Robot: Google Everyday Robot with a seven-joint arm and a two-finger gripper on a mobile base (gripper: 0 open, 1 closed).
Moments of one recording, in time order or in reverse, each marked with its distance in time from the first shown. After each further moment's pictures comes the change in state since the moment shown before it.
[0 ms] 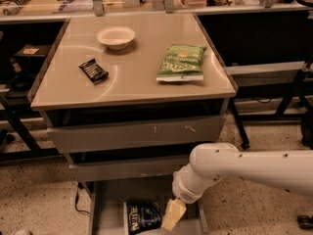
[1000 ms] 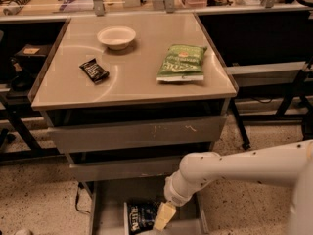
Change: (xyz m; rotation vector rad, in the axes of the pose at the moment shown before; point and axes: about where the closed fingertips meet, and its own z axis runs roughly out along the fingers) arm 0.003 -0.021 0.071 -0.023 -0.027 0.015
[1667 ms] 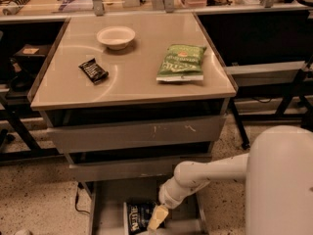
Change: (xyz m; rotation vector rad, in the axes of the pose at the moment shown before) arm 0.012 -0.034 0.106 -0.082 -0.063 0.043
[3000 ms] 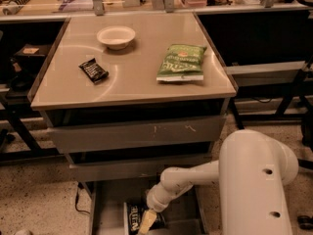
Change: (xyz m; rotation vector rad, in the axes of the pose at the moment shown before) arm -0.013 -0.013 0.088 -0.068 -0.028 -0.131
